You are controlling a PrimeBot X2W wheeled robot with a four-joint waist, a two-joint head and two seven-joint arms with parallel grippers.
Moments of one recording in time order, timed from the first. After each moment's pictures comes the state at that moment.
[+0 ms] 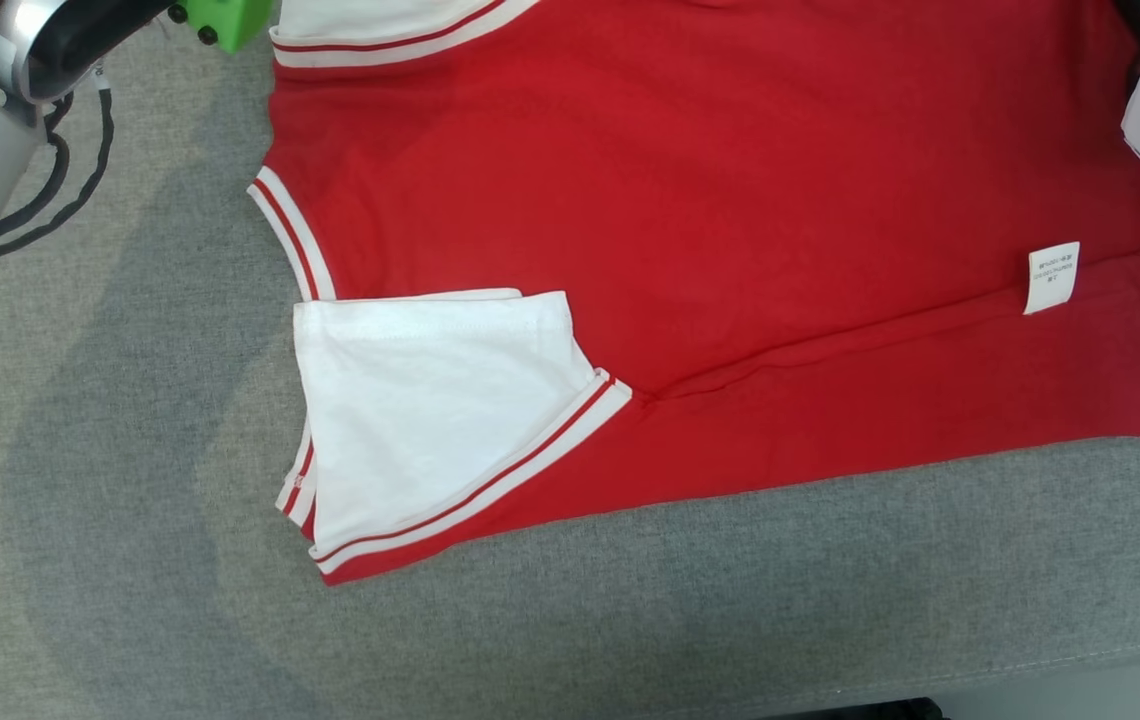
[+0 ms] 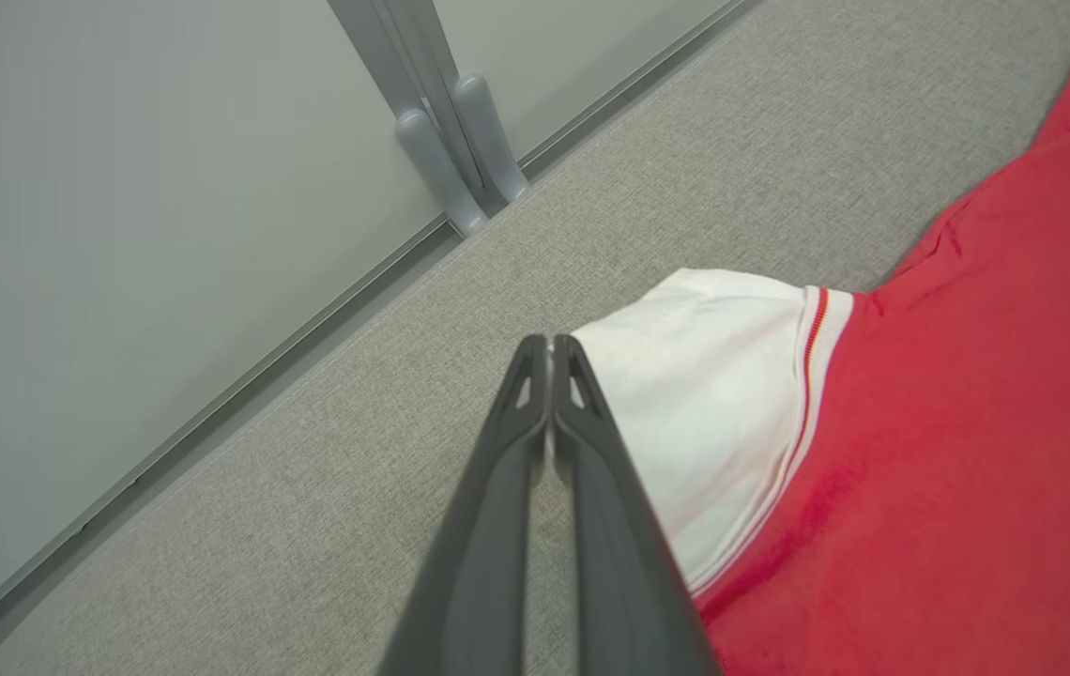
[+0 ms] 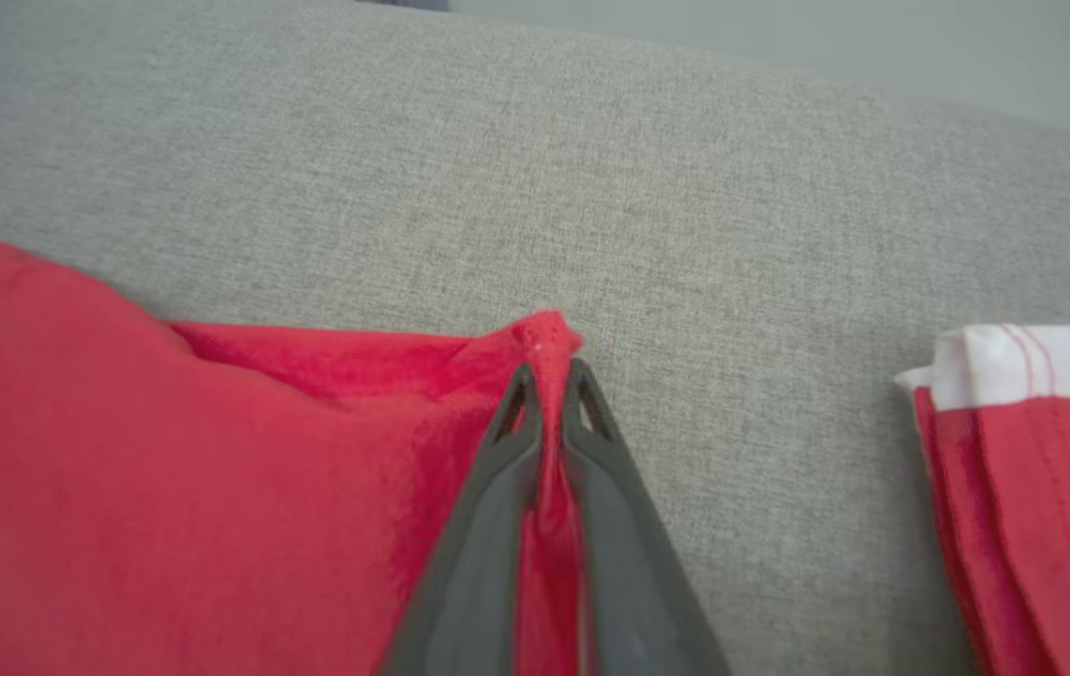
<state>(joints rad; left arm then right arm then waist) -1.48 0.52 -0.96 0.38 -0.87 -0.13 0.56 -1.02 -0.66 0.50 0.50 0.73 0.13 0.33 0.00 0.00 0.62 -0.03</state>
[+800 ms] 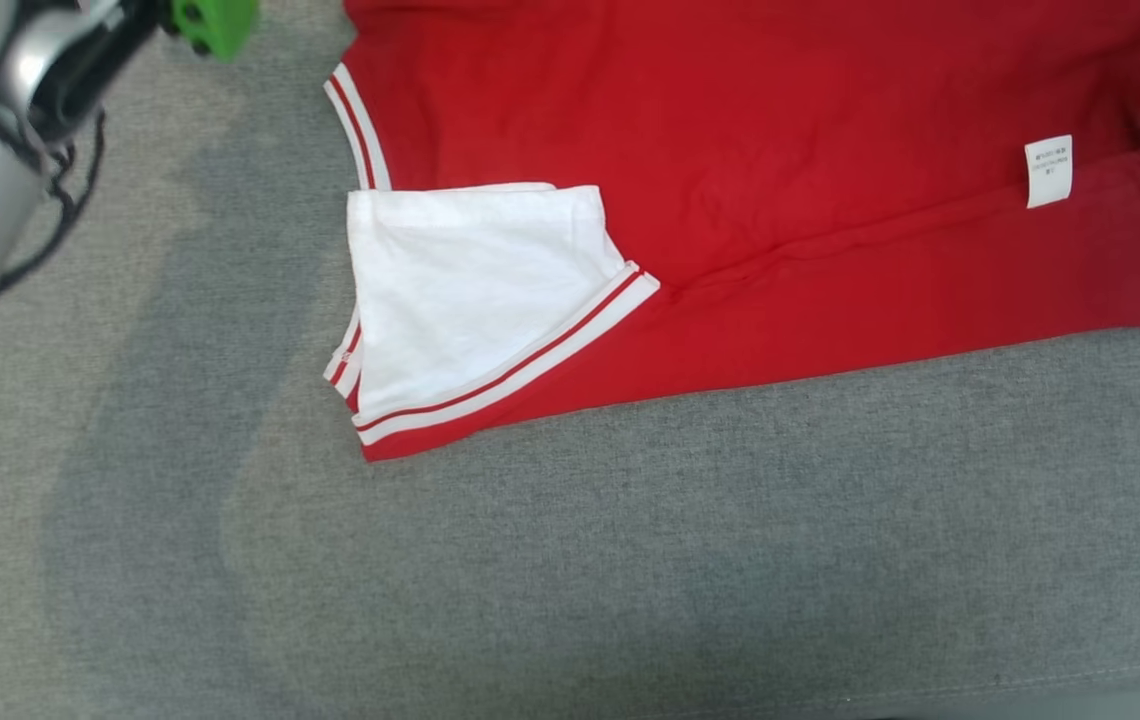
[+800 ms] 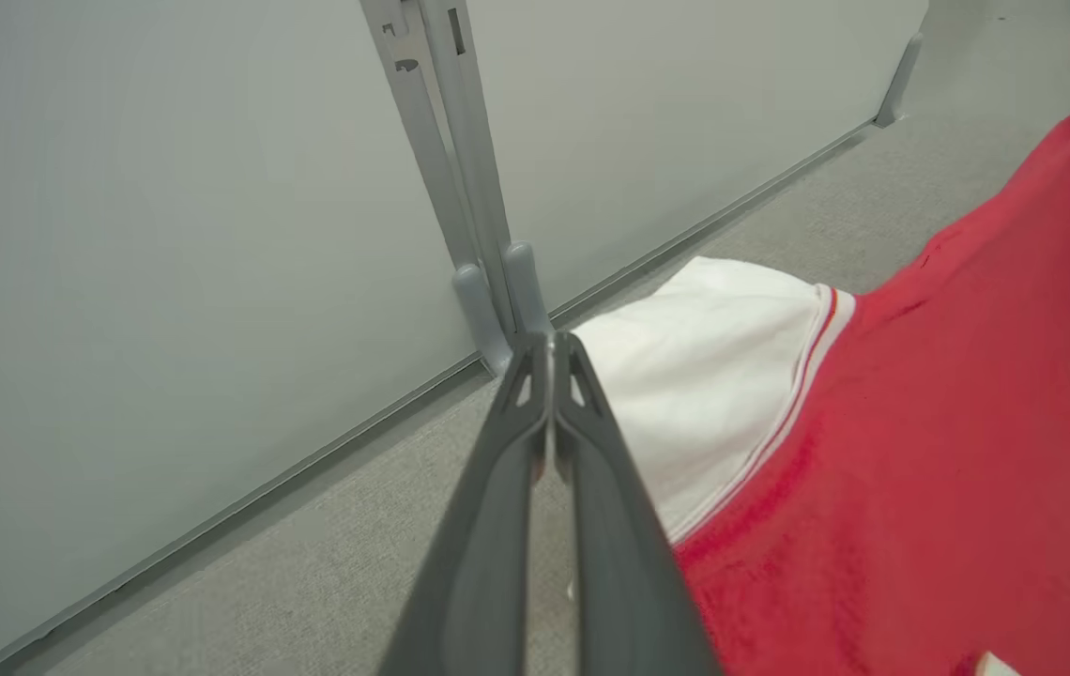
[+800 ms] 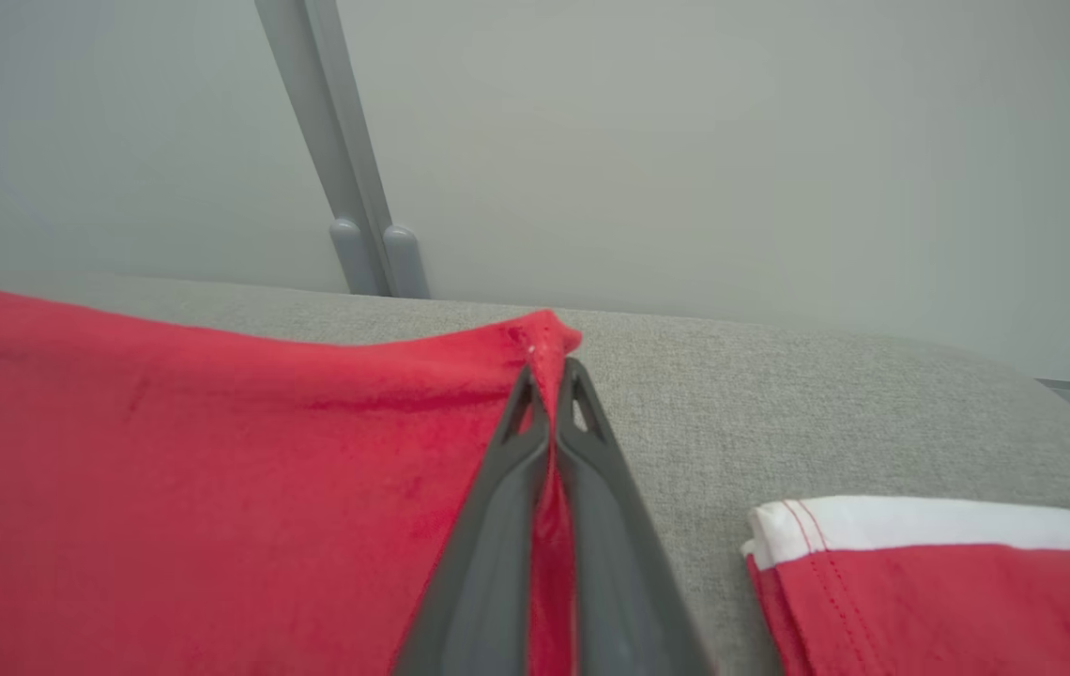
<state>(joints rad) -1.42 0.52 -0.95 0.44 -0.90 -0.13 0.17 -1.01 -0.67 0.47 0.62 0.76 0.13 -0.12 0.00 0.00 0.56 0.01</state>
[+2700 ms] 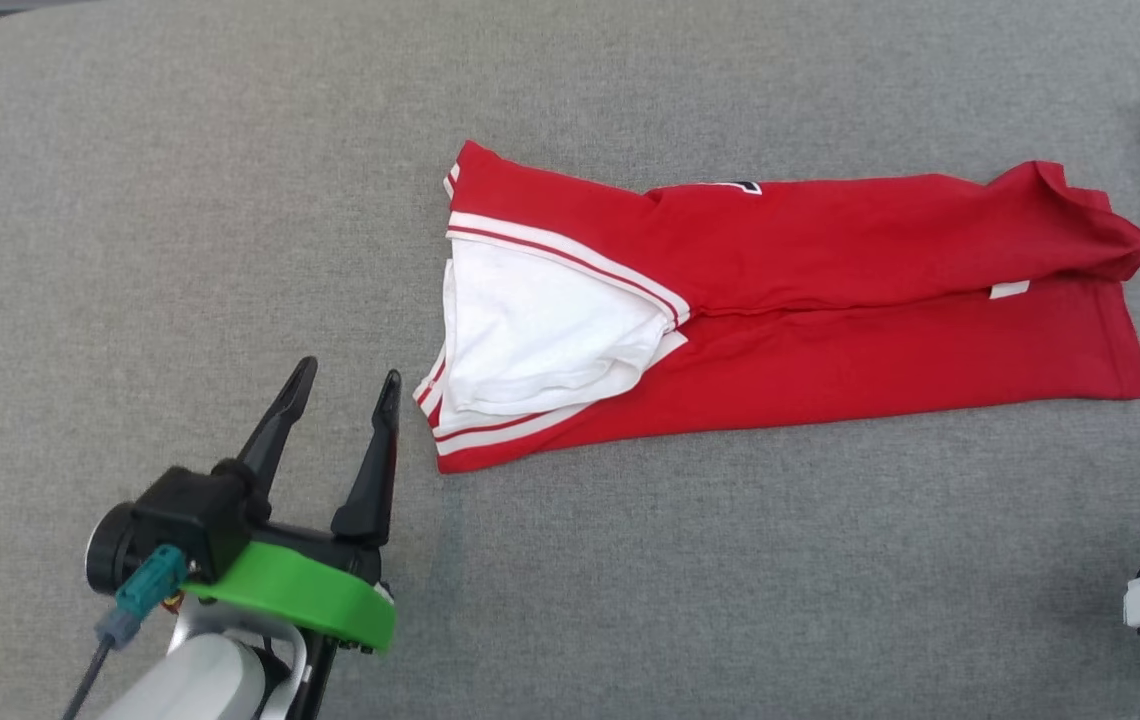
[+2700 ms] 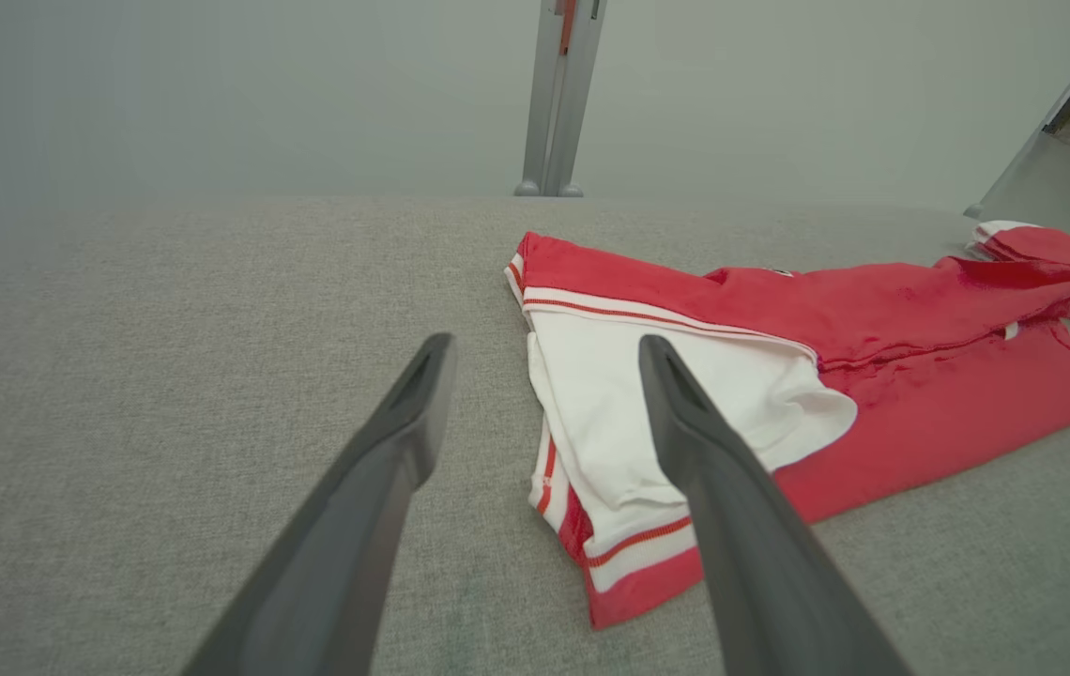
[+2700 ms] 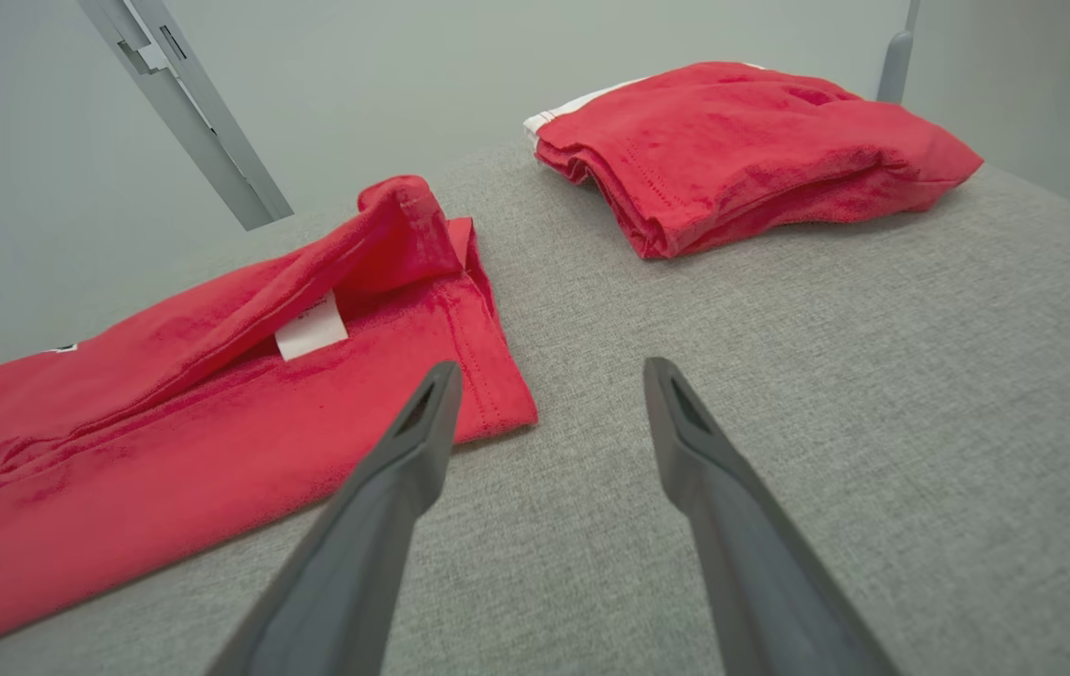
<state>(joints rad) -0.35 0.58 -0.78 -0.10 -0.82 0.34 -0.26 -0.03 -0.23 -0.26 0.23 0.50 0.13 -0.26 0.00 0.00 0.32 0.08</state>
